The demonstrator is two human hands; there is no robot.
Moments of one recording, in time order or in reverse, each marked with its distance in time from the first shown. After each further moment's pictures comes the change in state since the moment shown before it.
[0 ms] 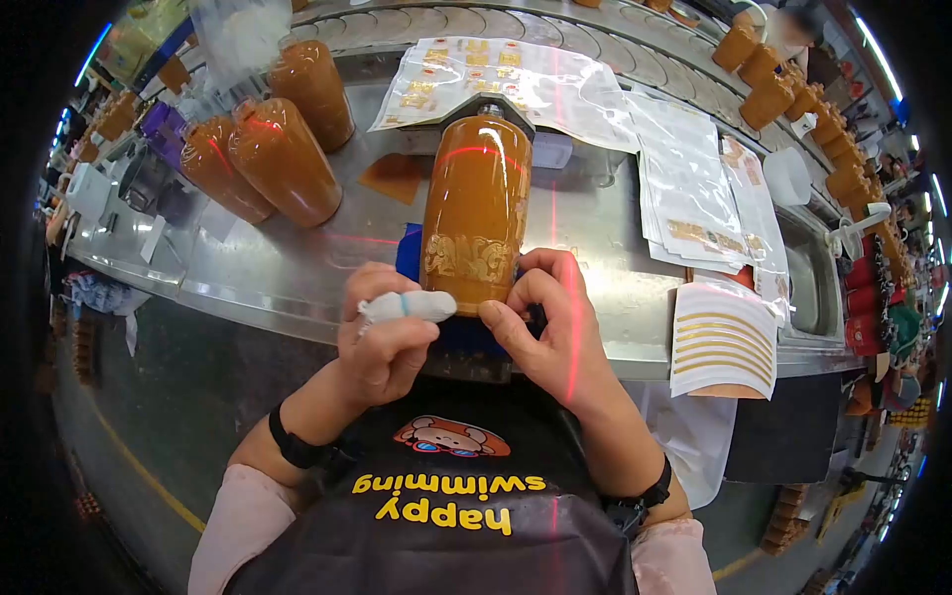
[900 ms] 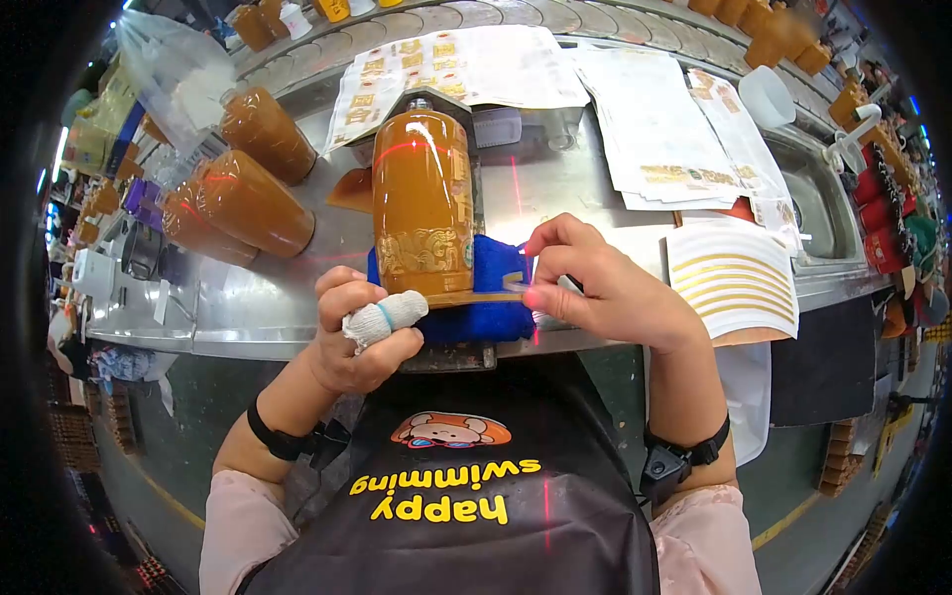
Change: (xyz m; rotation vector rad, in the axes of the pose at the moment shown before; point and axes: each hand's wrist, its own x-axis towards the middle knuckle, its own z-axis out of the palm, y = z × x) left_hand 0.022 -0.013 -0.003 0.193 -0.259 0.381; right_hand 0.000 0.026 -0.080 0.059 -0.423 -0.032
